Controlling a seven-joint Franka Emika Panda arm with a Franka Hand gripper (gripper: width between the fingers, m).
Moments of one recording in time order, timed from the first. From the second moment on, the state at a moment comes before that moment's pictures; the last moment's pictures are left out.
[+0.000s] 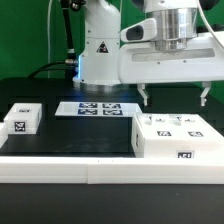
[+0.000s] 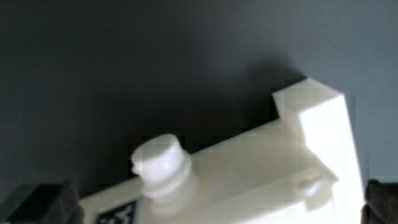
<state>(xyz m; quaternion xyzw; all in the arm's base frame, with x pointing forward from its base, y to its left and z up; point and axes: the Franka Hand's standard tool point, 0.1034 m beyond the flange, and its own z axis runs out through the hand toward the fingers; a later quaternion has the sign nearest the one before) 0.495 0.110 0.063 -0.99 0.14 -0.04 0.06</state>
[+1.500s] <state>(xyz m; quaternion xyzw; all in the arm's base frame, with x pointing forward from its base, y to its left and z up) 0.488 0.080 0.011 -1.00 0.04 -0.08 0.03</state>
